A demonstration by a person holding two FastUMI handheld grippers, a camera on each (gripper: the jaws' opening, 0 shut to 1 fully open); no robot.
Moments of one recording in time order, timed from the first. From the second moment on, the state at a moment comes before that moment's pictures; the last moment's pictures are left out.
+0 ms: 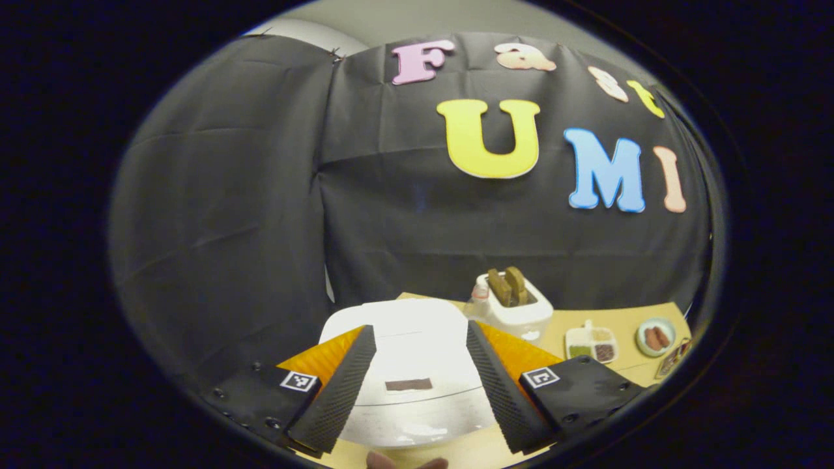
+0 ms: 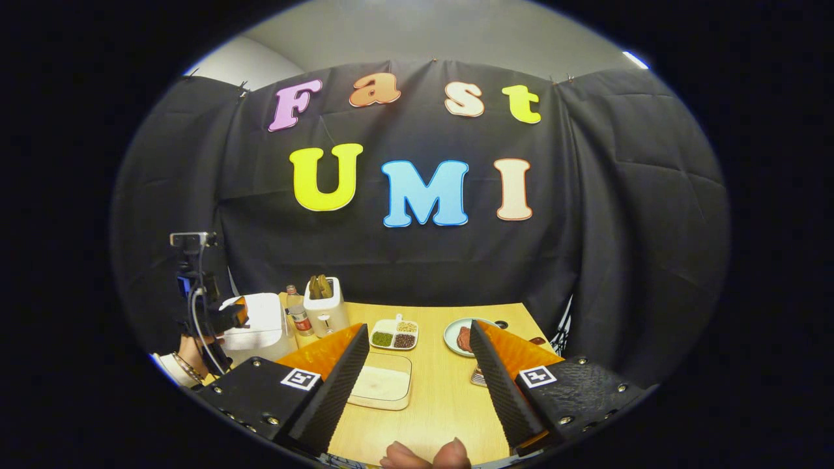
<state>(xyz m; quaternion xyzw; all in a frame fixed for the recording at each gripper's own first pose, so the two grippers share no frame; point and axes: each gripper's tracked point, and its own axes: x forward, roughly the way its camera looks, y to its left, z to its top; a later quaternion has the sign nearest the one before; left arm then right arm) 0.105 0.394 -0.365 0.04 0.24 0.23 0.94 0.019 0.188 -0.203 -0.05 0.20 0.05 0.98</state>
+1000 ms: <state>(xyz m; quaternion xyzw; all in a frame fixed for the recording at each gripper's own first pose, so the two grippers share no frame) -0.043 0.030 -0.038 0.03 0.05 0.03 1.00 -0.012 0.084 -0.063 -0.03 0.04 0.08 1.00</state>
